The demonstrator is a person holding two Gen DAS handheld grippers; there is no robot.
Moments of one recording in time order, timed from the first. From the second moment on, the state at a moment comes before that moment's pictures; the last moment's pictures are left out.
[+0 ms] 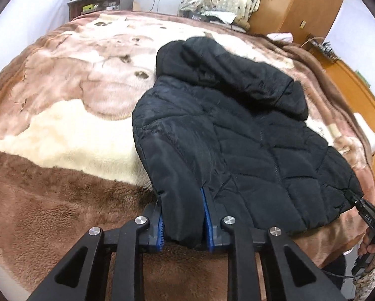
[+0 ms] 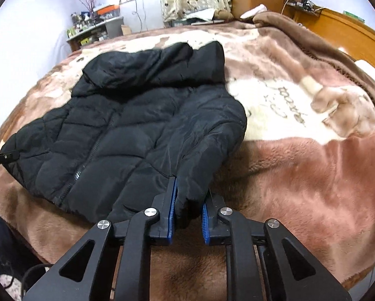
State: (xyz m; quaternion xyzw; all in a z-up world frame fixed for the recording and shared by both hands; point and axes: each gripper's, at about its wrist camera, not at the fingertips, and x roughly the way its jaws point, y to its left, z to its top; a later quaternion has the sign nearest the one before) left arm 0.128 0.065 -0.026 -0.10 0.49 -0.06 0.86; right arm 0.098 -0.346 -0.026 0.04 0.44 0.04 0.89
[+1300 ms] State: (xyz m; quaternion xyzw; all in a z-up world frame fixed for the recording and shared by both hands) left arm 0.103 0.073 0.095 -0.11 0.42 -0.11 0.89; right arm 0.069 -0.349 0.089 0.02 0.33 0.03 0.94
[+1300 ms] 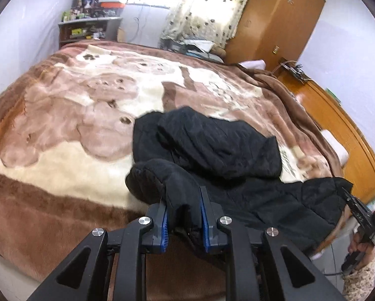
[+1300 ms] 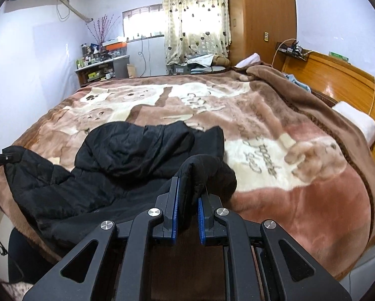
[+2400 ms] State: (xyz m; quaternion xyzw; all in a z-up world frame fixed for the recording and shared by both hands) left arm 0.408 0.079 0.018 -0.16 0.53 -0.01 0.83; right arm 0.364 -0.361 0.041 0.03 0.48 -0.01 0.88
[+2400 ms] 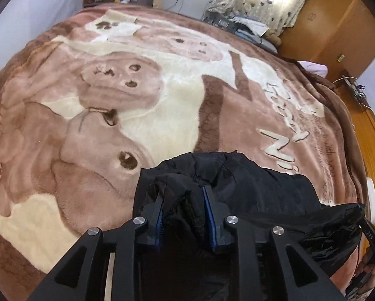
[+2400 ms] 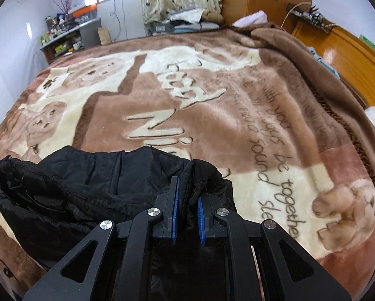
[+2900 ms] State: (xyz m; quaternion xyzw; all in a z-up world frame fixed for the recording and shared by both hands) left arm 0.389 0.111 0.059 -0.14 0.43 0.02 0.89; right arm 0.398 -0.376 0.043 0.09 0.47 -0.06 0.87
